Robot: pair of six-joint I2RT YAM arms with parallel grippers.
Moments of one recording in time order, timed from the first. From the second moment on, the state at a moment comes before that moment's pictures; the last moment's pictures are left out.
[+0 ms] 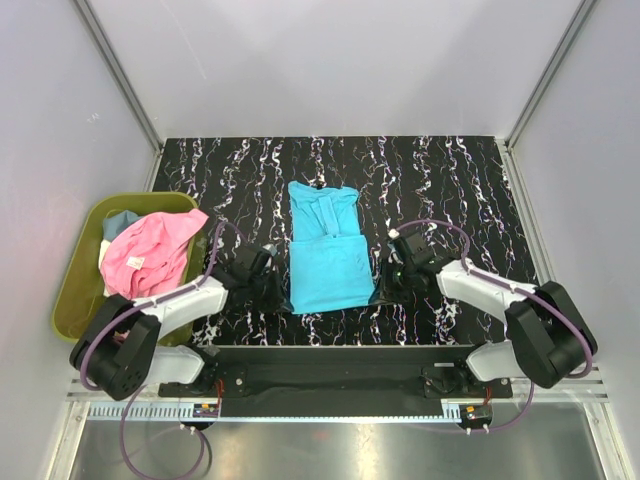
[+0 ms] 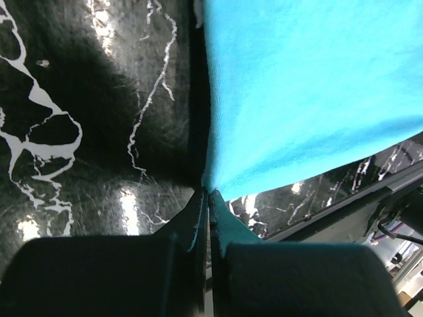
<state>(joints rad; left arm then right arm) -0.55 1.29 0.51 -0.25 0.28 -0.80 0.54 1.38 0.65 -0.33 -0.32 0.66</state>
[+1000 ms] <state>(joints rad) -0.38 1.41 1.08 -0.54 0.18 -0.67 0.50 1.60 1.28 -0.60 -0.20 0.52</state>
